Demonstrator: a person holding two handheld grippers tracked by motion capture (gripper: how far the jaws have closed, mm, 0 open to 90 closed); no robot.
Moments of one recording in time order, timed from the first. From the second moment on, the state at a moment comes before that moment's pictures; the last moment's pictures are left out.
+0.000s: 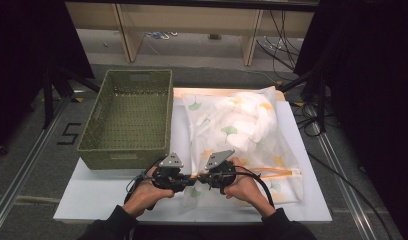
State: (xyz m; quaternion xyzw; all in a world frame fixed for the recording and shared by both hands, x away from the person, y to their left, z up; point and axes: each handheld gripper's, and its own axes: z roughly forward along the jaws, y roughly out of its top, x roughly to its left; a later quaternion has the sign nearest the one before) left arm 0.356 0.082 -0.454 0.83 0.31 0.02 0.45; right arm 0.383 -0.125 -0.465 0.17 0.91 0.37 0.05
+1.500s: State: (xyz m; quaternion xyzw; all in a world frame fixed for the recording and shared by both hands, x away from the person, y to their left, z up) left arm 0.351 0.090 -0.448 0.84 0.30 0.06 0.46; right arm 0.381 -0.168 -0.466 0.24 0.91 0.33 0.09
